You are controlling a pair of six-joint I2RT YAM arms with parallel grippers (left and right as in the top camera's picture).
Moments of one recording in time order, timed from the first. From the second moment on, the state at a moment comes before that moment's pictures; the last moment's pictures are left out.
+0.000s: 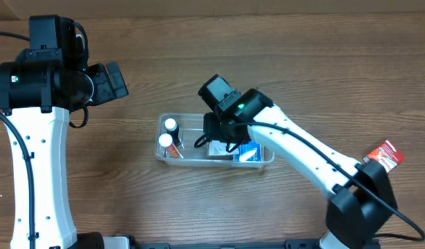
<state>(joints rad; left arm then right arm) 0.05 1.55 1.87 -1.44 -0.01 -0.30 0.72 1.81 1.47 -0.98 -0.04 0.77</state>
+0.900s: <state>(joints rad) 0.05 1.55 1.87 -1.44 -0.01 -0.30 0.72 1.82 1.35 -0.83 -0.10 0.80</state>
